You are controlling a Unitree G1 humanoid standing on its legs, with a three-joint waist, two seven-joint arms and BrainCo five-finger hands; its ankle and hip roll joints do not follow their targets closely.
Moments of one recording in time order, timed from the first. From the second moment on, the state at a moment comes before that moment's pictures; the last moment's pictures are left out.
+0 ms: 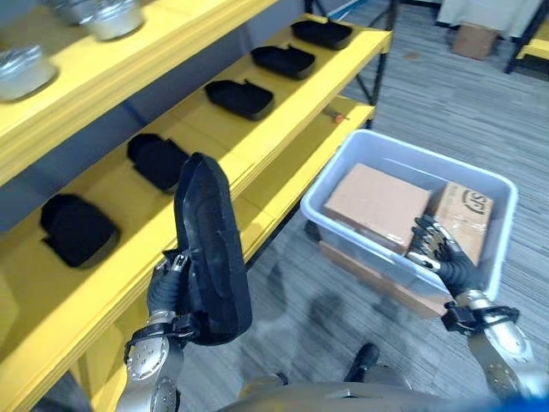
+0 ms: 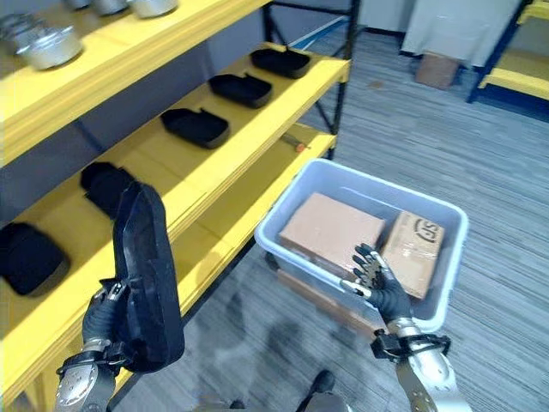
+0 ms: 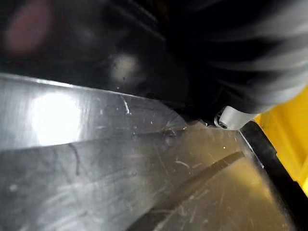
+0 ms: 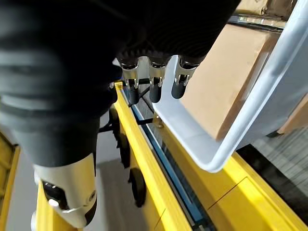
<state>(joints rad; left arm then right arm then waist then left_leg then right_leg) 0.39 0.24 0.10 -0.18 -0.48 -0.07 0.13 0.33 -0.45 -0.03 -0.24 0.56 -0.01 0.09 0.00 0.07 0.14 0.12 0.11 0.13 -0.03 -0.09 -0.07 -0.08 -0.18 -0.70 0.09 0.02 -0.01</state>
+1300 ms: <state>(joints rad) 0.32 0.28 0.08 -0.17 -0.38 -0.07 0.13 0.26 -0.43 -0.12 -0.15 0.57 0.00 0.07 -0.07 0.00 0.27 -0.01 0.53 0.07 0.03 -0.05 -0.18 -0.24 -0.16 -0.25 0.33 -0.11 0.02</state>
